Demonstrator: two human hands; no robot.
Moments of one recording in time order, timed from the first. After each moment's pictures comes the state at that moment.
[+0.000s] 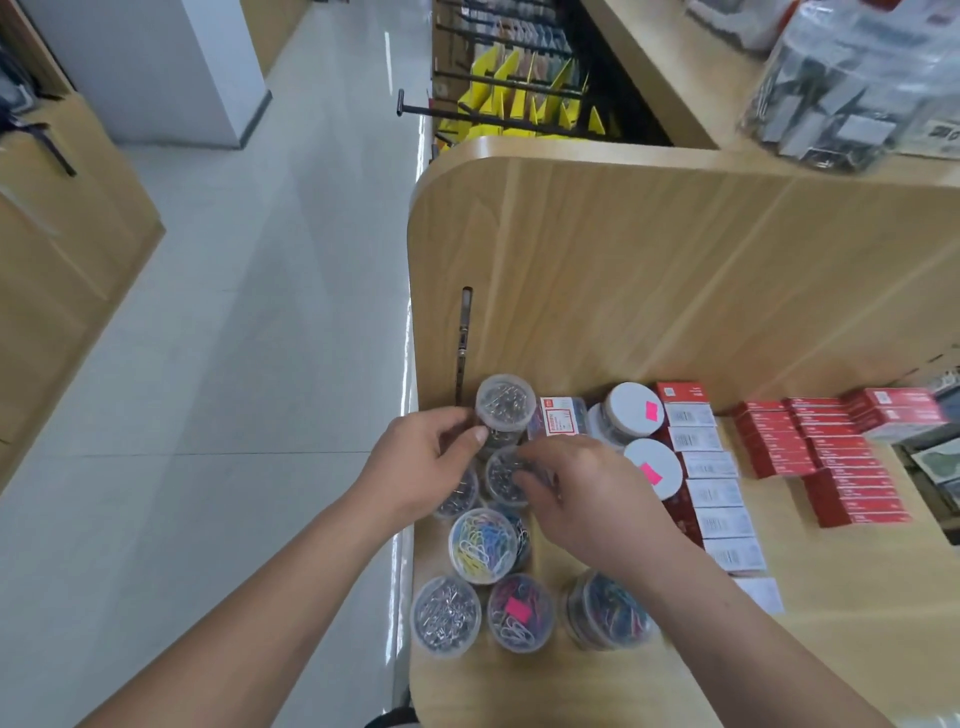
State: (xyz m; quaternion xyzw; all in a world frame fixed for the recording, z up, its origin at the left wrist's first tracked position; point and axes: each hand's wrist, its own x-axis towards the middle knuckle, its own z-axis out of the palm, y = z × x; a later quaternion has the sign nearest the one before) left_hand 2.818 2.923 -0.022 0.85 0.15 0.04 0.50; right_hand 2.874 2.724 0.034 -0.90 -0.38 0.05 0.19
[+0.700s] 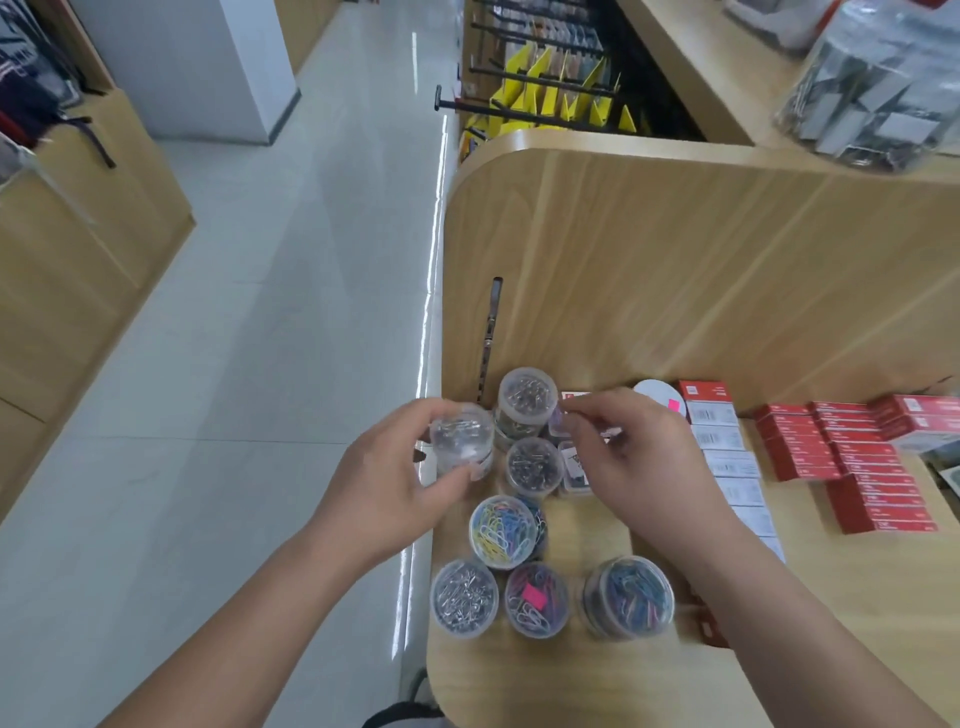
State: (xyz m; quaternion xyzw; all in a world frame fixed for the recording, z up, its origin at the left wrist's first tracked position) left_hand 2.755 2.930 0.012 0.88 0.15 0.12 0.43; right_hand 2.883 2.717 0.051 -0.88 -0.31 0.01 0.37
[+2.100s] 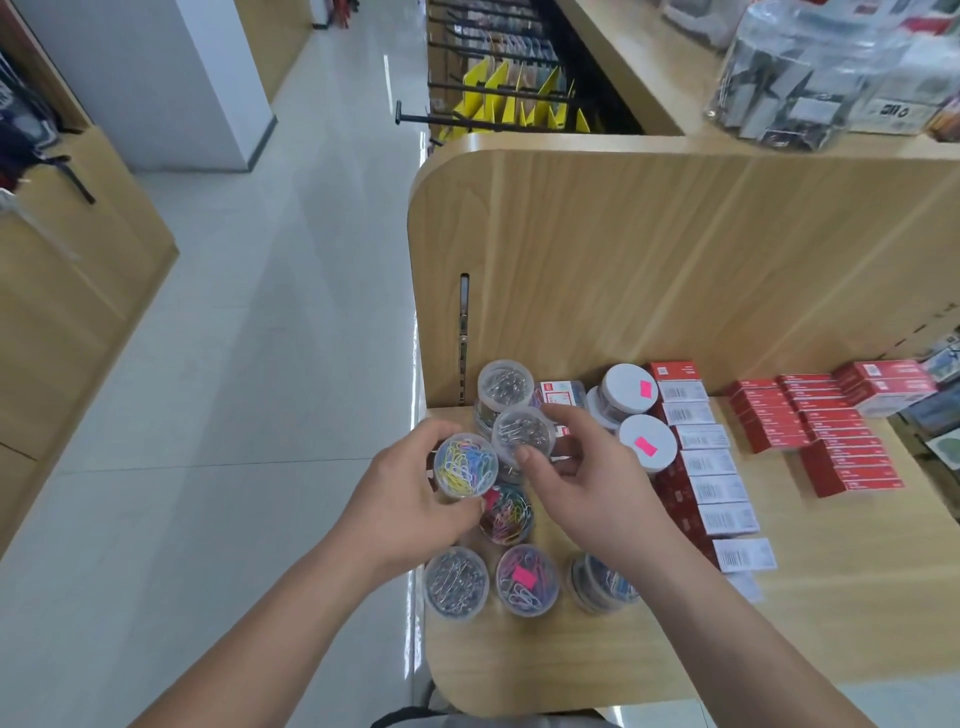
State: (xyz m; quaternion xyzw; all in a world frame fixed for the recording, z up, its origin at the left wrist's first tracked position) left_hand 2.749 2.899 0.020 0.84 0.17 0.03 0.52; right_hand 2.840 2.716 0.042 -0.86 -0.17 0.15 0.45
